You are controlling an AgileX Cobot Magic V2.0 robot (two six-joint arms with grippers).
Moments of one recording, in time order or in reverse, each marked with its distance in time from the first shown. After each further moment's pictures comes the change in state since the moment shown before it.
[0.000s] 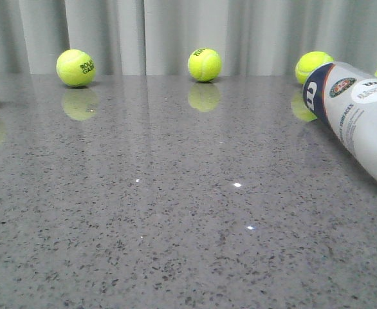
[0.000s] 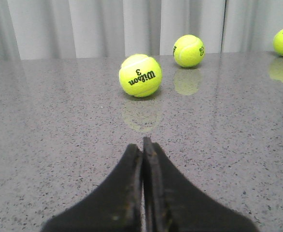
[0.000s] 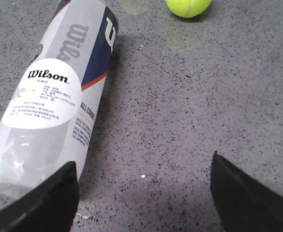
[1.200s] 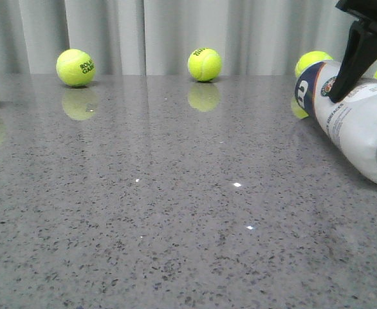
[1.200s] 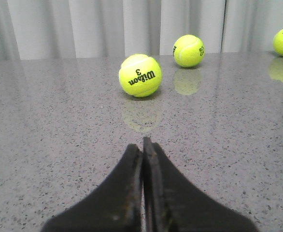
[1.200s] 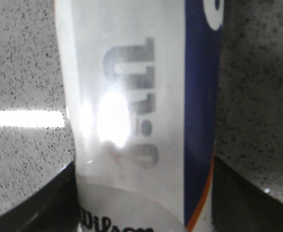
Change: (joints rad) left arm 0.000 0.000 0.000 0.000 0.000 0.000; right arm 0.002 0.996 -0.650 0.432 0.414 -0.060
